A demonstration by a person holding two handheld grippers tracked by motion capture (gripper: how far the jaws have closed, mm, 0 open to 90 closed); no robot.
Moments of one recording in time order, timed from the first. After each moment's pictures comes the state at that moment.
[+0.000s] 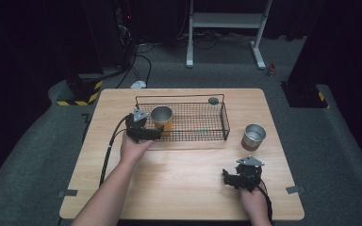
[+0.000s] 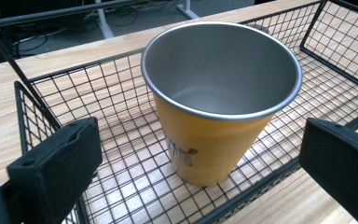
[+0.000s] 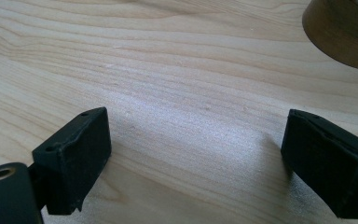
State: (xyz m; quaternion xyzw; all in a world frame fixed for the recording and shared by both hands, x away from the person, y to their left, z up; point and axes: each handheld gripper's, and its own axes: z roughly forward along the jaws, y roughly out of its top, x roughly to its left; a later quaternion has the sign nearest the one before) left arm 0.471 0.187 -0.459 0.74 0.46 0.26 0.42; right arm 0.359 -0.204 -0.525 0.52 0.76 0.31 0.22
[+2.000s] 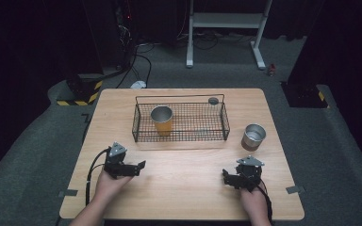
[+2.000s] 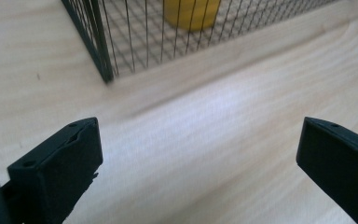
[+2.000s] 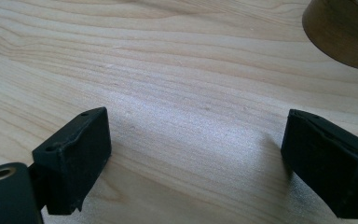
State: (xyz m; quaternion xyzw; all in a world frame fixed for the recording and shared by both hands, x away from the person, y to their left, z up) left arm 0.362 0.248 -0.505 0.77 0.48 0.18 0.39; right arm 0.359 -0.204 -0.525 0.52 0.76 0.31 0.22
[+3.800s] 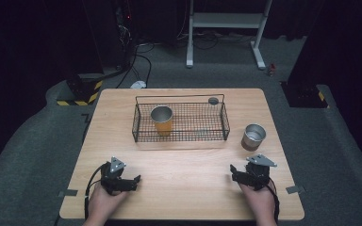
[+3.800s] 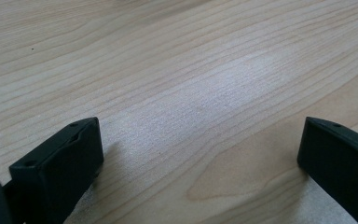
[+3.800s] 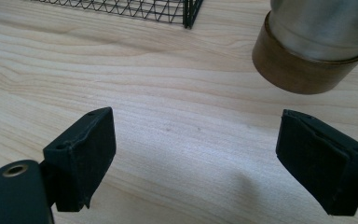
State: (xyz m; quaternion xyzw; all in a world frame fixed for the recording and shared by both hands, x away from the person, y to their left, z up) left arm 0.330 0.251 -0.531 0.78 0.49 0.21 0.32; right arm 0.357 -0.228 -0.509 0.52 0.74 0.35 0.24
